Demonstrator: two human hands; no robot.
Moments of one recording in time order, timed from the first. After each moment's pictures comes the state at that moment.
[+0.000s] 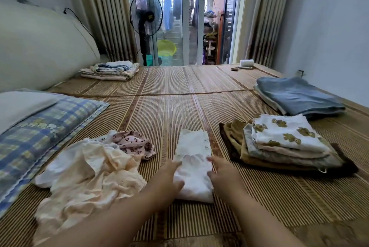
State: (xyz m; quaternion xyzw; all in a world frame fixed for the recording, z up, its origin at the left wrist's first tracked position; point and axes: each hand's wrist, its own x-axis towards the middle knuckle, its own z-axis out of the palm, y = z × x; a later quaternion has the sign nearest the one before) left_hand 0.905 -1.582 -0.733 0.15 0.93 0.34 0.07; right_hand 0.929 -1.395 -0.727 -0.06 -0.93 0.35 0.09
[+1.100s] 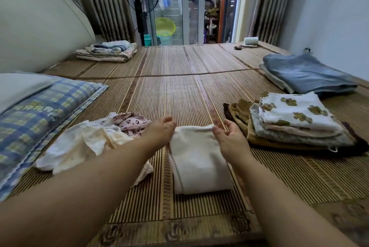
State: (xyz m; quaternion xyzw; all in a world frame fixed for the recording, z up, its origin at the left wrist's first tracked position) left_hand 0.856 -1.588 -0.682 0.05 0.88 0.46 0.07; right_hand 0.914 -1.401 -0.704 -0.13 -0.80 0.58 0.10
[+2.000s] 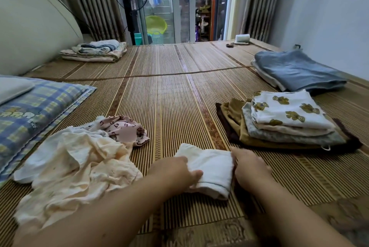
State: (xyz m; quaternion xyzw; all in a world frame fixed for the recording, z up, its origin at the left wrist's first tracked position) left_hand 0.889 -1.545 -0.742 0.15 0.98 0.04 0.14; right_hand 0.929 -1.344 -0.750 -0.19 -0.96 0.19 -0.04
